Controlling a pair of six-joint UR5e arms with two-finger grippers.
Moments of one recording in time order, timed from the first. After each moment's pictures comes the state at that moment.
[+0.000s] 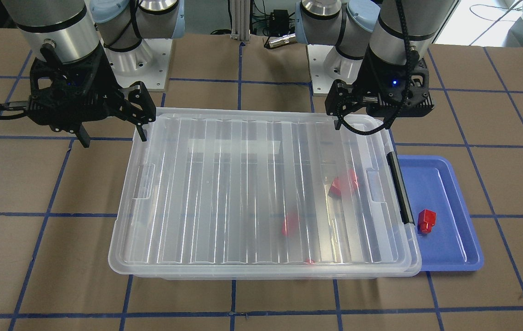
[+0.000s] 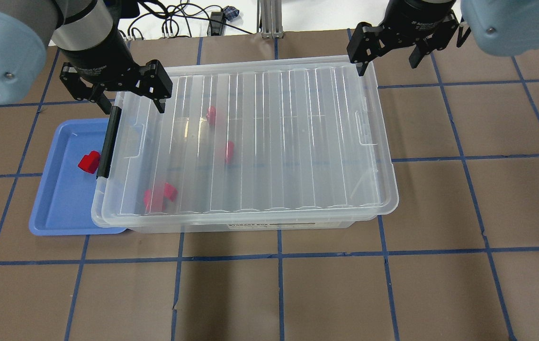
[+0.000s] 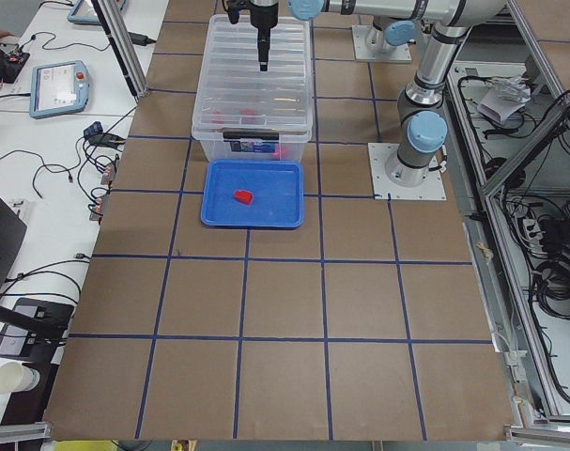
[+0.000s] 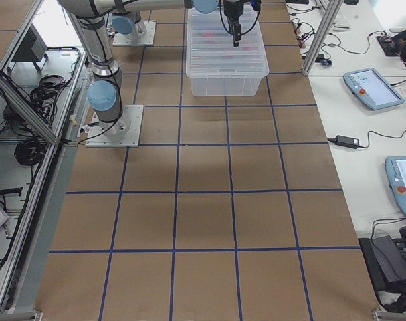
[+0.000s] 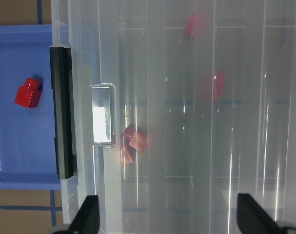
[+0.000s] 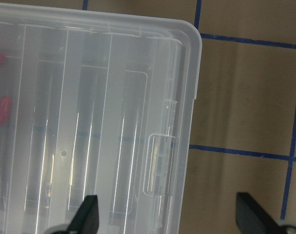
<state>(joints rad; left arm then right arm) -1.62 -1.61 -1.52 -1.57 1.62 -0.05 1.64 -1.47 1.44 -1.67 -1.54 -0.05</state>
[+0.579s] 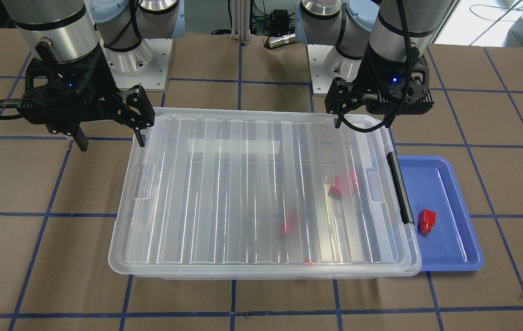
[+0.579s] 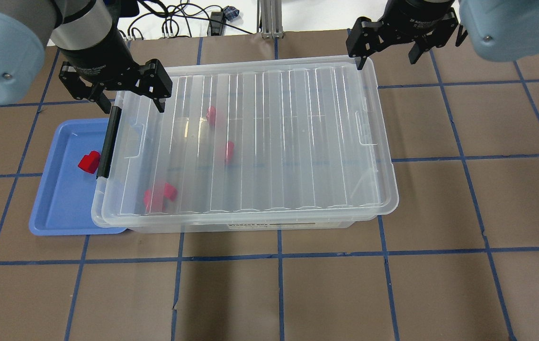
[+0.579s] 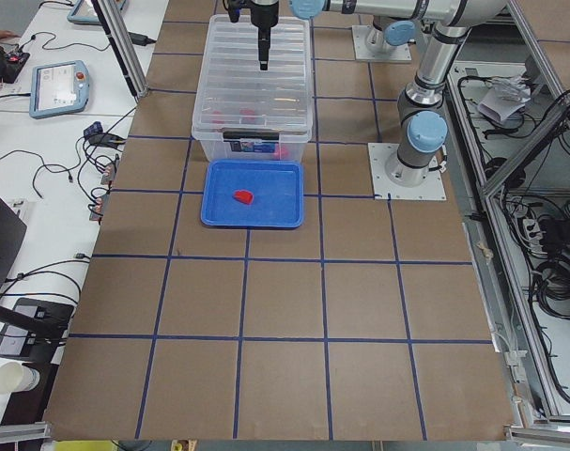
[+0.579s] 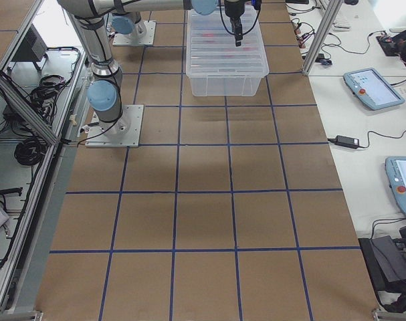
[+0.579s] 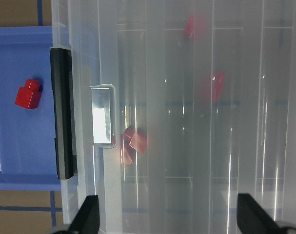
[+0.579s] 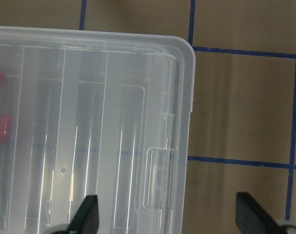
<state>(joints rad) -1.62 -1.61 -1.52 -1.56 1.62 -0.05 1.64 -1.48 1.46 -1.74 -1.54 -0.02</state>
